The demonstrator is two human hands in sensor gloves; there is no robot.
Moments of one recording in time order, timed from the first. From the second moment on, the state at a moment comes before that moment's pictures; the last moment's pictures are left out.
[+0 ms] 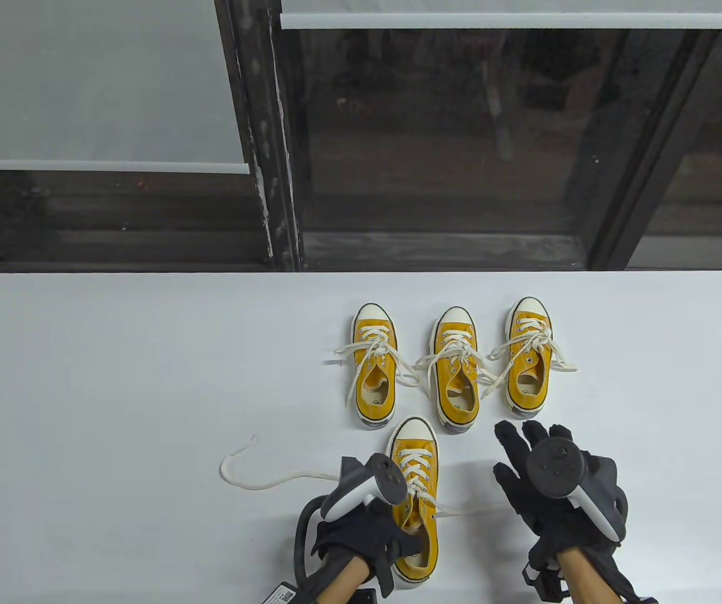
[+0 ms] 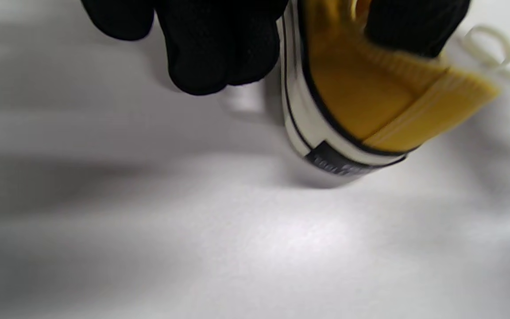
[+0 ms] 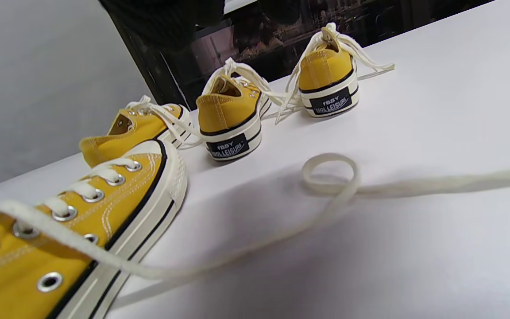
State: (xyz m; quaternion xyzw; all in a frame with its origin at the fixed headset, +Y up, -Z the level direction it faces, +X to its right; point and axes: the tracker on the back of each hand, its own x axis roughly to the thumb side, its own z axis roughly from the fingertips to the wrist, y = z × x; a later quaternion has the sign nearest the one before) left_hand -0.037 -0.748 -0.288 -0.42 -0.05 0.08 0.90; right_hand 0.220 -0.699 -0.290 -0.05 0.09 0.98 0.18
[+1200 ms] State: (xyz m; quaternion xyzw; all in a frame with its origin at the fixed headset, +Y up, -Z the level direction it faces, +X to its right) left_hand -0.129 -0.621 -0.324 -0.11 0.10 0.18 0.97; right_hand 0.224 -0.701 -0.292 -0.06 0.09 0.97 0.20
